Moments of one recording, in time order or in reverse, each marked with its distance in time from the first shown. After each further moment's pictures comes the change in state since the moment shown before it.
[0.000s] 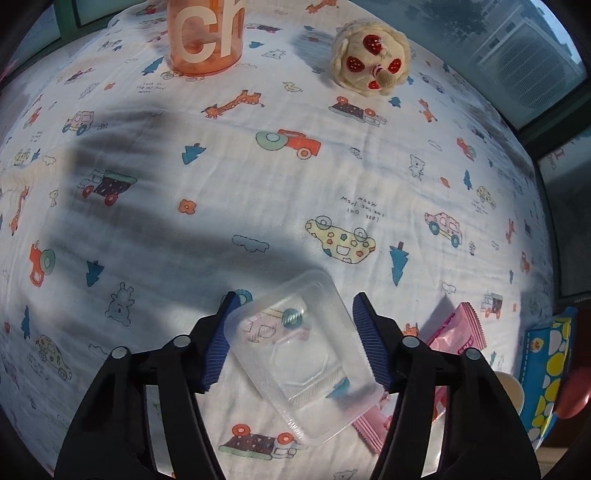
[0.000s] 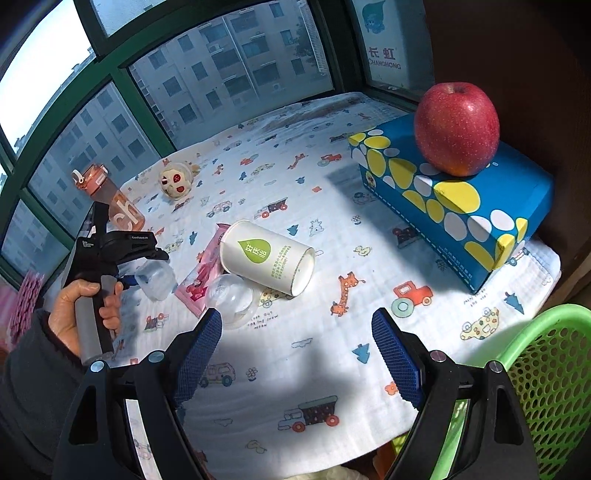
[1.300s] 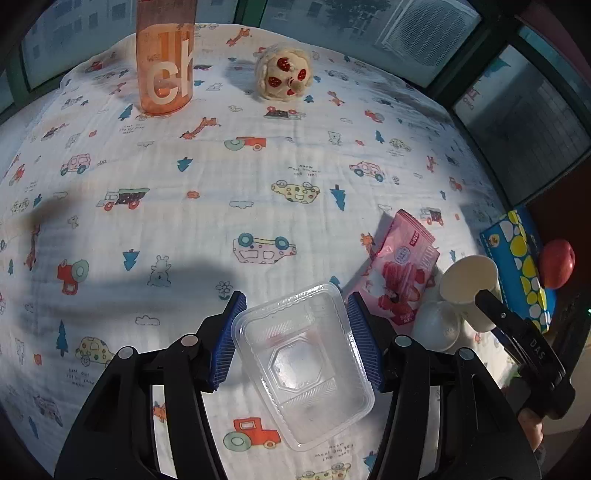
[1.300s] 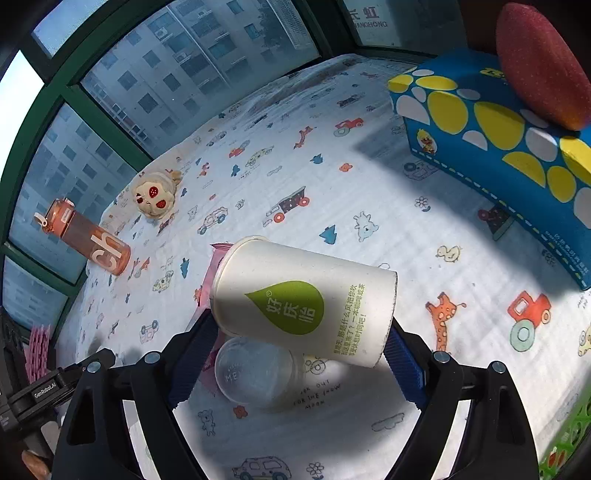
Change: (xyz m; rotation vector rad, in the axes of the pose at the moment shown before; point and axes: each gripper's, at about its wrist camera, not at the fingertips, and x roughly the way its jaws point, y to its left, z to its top) left arm -0.072 0.024 -0.055 0.302 -0.059 -0.173; right arm 0.107 0.020 0.028 0.178 0.036 0.022
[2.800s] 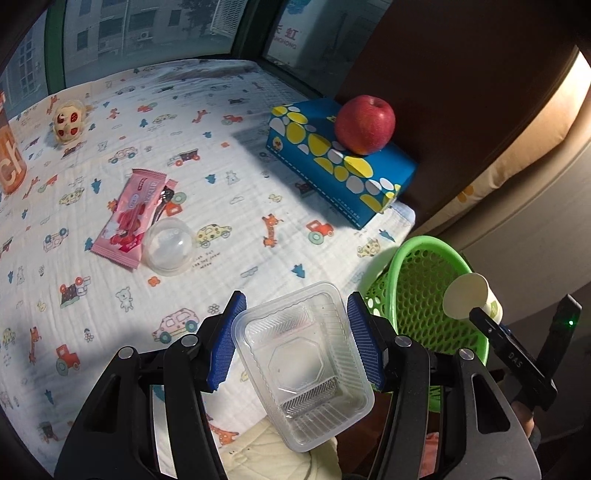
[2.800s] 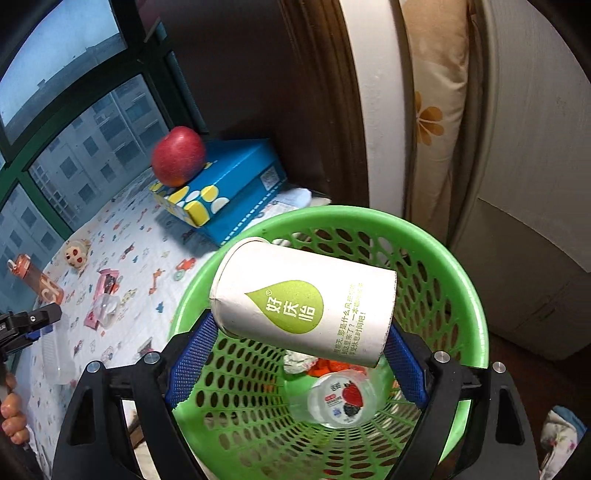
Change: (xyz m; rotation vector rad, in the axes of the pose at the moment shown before) left arm -0.064 -0.218 -0.123 0.429 0.053 -0.278; right arm -0.262 -0.202 -0.122 0.170 -0.249 -0.365
